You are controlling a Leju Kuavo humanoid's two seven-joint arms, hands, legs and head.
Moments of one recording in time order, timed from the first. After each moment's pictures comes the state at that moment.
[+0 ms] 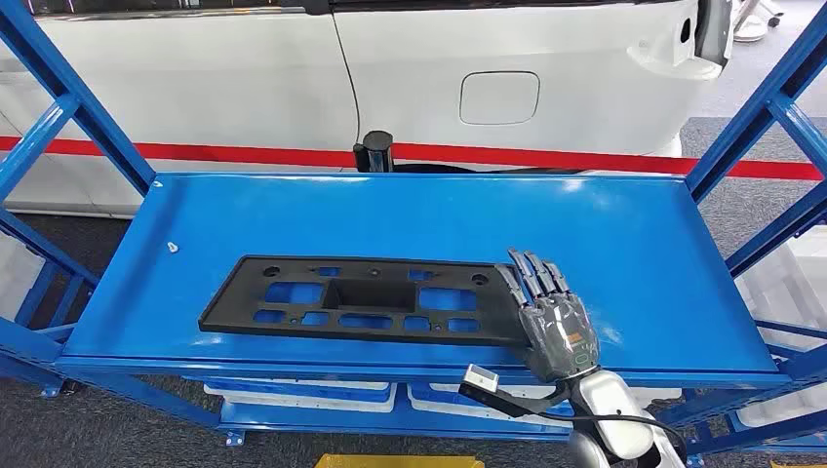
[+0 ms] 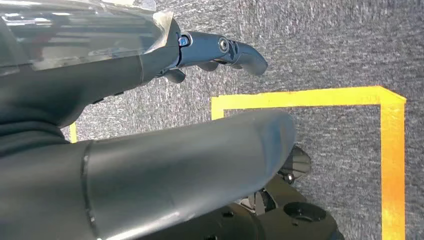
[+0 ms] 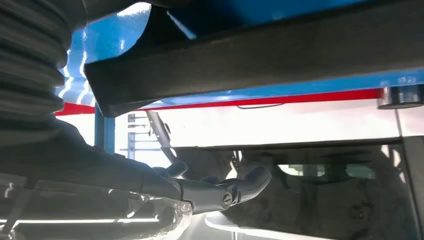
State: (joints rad) left arm -0.02 -0.03 -0.55 -0.17 0.67 0.27 -0.24; right arm -0.08 -0.22 0.38 -1.61 1.31 -0.28 -0.08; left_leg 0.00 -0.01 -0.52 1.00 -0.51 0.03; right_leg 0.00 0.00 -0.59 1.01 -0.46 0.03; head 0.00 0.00
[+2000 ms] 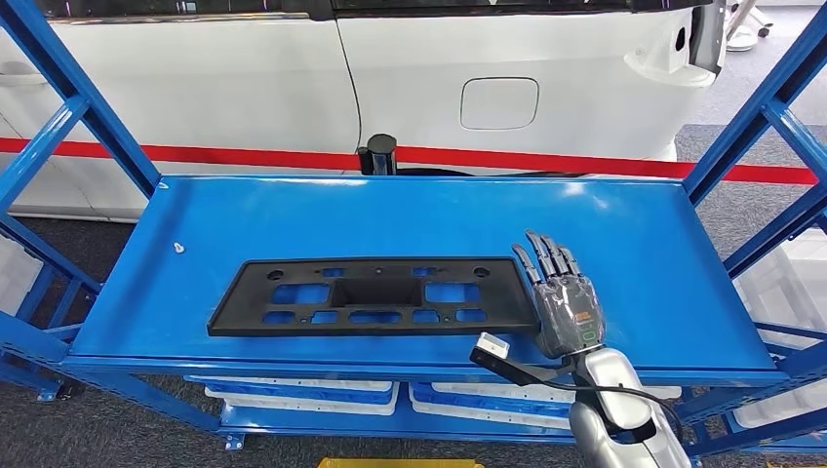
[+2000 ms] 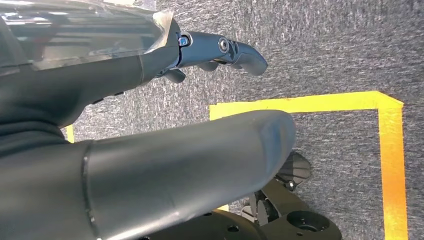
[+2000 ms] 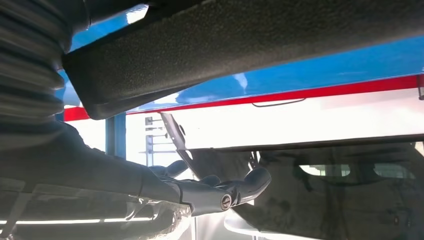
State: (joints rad) left arm -0.01 -0.01 -0.55 -0.18 0.65 0.26 -0.24; right arm -0.17 -0.18 0.32 -1.44 1.28 -0.31 -0.12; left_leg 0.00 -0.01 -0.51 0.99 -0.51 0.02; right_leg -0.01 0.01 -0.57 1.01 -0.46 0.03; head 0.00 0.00
